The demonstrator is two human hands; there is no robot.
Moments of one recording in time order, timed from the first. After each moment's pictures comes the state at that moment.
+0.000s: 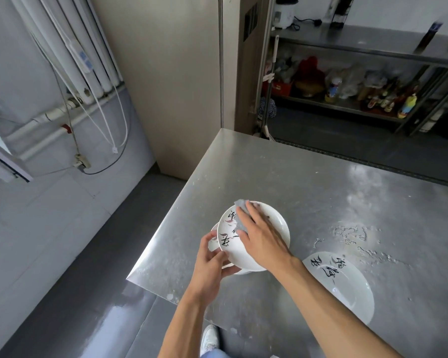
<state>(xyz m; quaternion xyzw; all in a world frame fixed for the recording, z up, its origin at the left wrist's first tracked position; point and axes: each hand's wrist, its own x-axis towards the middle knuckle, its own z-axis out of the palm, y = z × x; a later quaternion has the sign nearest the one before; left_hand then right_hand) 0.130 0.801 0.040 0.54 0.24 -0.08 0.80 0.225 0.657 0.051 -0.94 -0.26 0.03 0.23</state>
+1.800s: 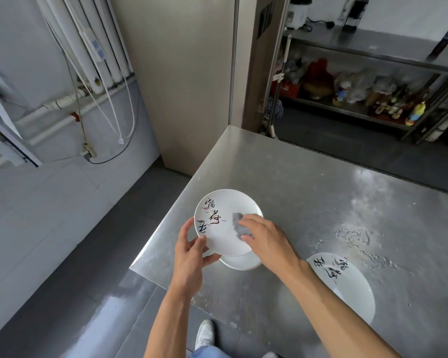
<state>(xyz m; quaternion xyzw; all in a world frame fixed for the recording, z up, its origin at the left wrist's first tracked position) 0.121 0.838 0.049 0.54 0.29 0.06 0.79 0.209 0.661 0.082 -0.93 -0.26 0.10 0.26</state>
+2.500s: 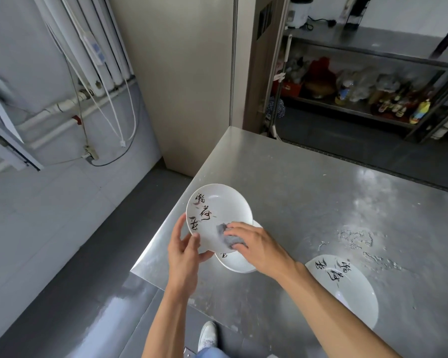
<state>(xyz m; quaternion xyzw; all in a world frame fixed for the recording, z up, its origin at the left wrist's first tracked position) 0.121 0.841 0.067 0.57 0.28 0.11 0.76 0.211 0.666 0.068 -0.87 -0.34 0.12 0.33</state>
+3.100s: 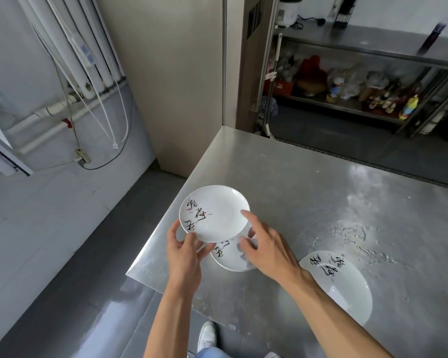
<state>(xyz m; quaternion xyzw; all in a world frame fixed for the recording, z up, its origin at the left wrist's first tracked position) 0.134 0.829 0.073 0.44 0.33 0.13 0.82 0.194 0.642 0.074 -0.92 -0.20 0.05 0.33</state>
